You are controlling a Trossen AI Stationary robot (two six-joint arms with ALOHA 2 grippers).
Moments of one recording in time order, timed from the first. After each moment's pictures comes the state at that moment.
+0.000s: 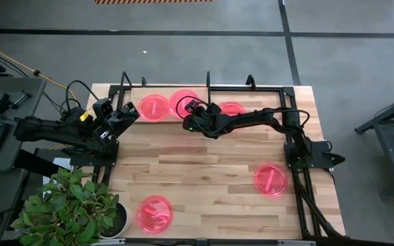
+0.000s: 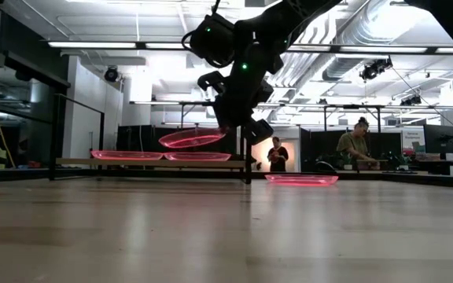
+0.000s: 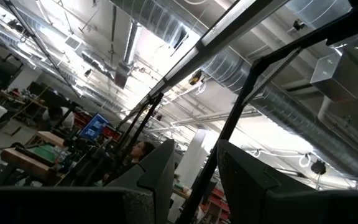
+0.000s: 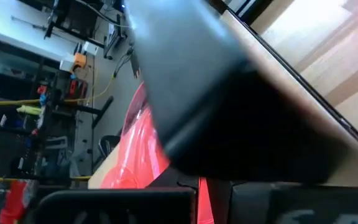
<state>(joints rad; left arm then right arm) -0.07 0.56 0.46 0.70 -0.03 -0.57 -0.12 2.10 1.52 -0.31 0.91 1.86</state>
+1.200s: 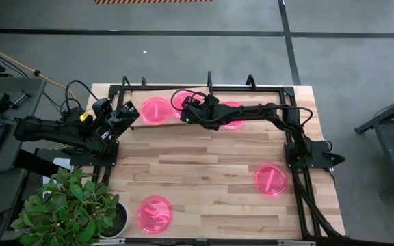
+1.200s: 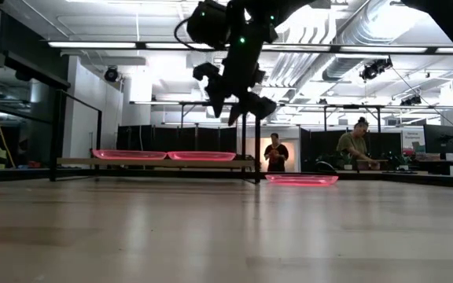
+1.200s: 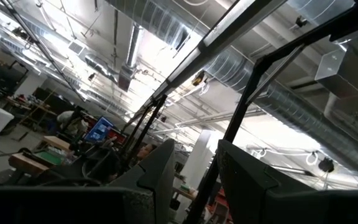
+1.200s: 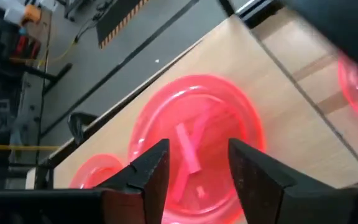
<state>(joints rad) -0.07 0.56 0.46 0.70 -0.04 -0.54 -0.16 2.10 1.73 -0.66 0.77 1.74</state>
